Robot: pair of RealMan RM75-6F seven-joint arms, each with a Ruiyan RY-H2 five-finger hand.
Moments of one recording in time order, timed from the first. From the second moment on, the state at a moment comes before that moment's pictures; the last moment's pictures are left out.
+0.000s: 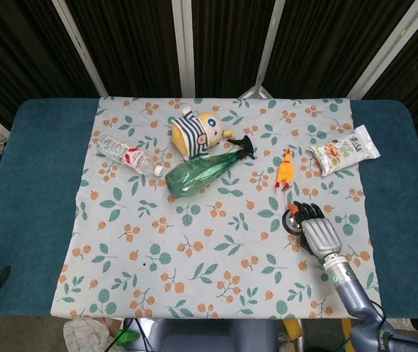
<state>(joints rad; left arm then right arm) 0.08 -1.12 -0.02 -1.74 1.62 1.69 0.23 0.42 -1.52 0.09 -1.30 -1.35 0.99 -0.10</state>
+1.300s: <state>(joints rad) 0.11 -1.08 0.00 -1.74 1.63 1.72 0.16 0.06 -1.09 -0.04 -1.80 -1.75 1.65 -0.21</state>
